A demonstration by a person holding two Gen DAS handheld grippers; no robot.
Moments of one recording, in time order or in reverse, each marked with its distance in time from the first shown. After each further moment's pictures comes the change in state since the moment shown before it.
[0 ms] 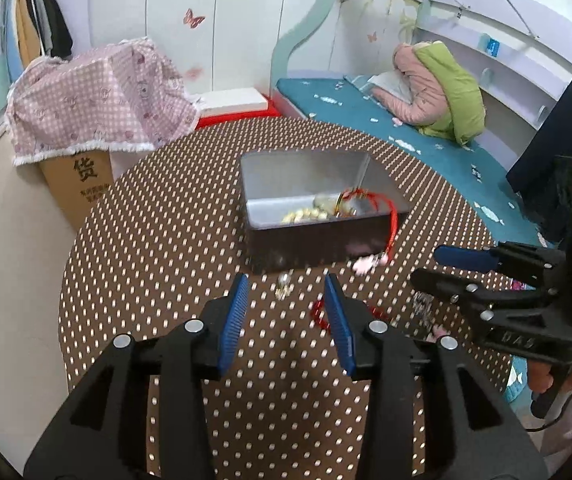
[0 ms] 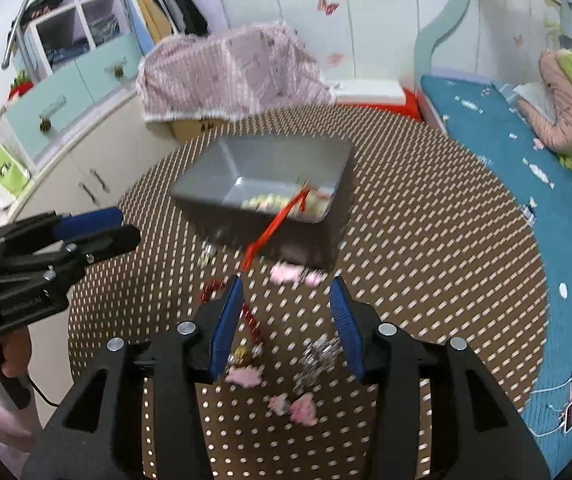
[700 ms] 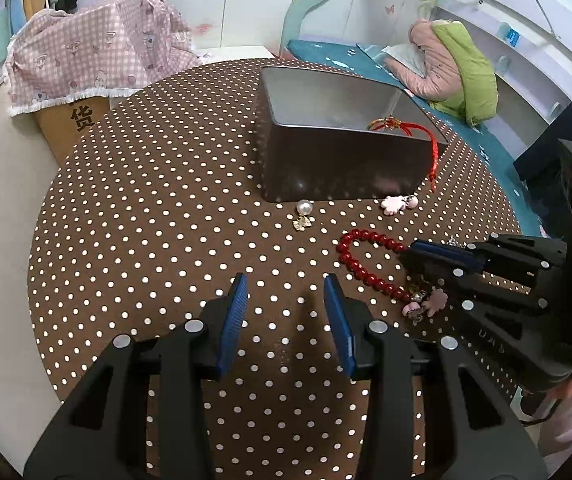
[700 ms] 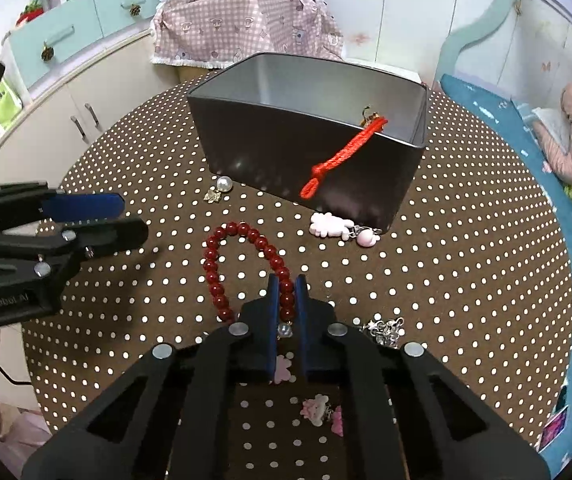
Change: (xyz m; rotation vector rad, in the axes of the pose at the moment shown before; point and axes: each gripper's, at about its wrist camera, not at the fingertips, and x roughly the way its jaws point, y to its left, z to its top) left arm 0.037 0.013 -0.037 -0.067 0.123 -0.022; right arm 0.042 0.025 -0.019 -0.129 0.069 -0.057
